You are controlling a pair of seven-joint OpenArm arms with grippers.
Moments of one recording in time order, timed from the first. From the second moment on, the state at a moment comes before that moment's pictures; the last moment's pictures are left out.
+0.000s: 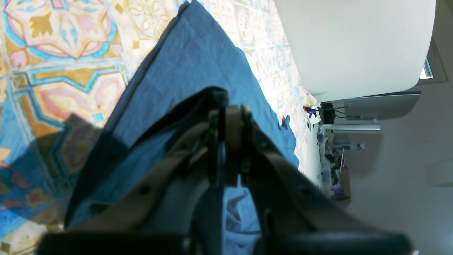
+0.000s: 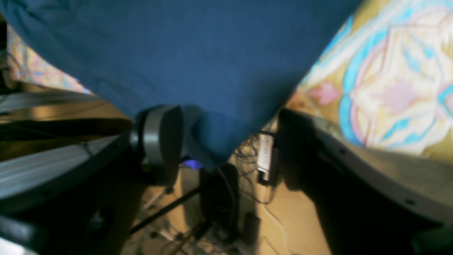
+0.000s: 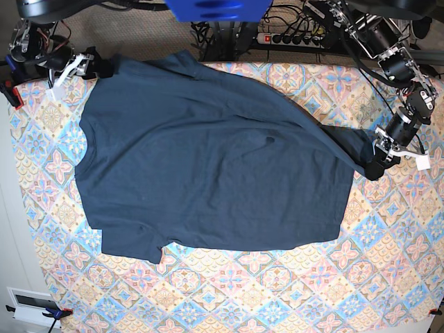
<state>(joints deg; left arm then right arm) 2.0 -14.1 -42.9 82.2 -71.8 -16.6 58.4 -28.7 20.7 36.8 84.3 66.9 41.0 -75.9</state>
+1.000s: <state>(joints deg) 2.0 -14.1 -42.9 82.2 -71.8 -16.6 58.4 -28.9 20.7 35.1 84.8 69.2 40.9 -76.7</state>
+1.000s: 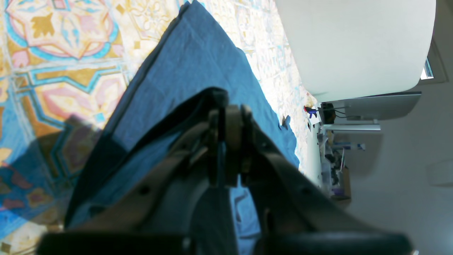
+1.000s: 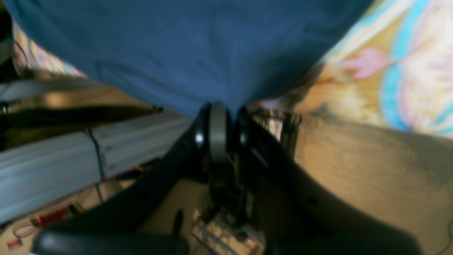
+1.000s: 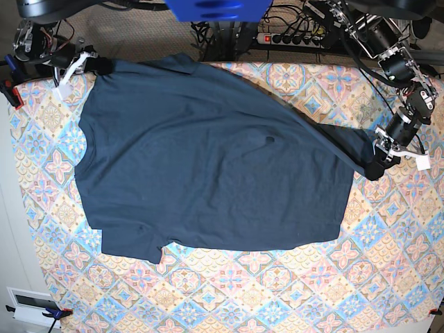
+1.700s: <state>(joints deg) 2.1 -12.7 -47.2 85.9 -71.8 -16.5 58.2 -19.2 20.6 38.7 90.9 75.1 40.9 -76.4</state>
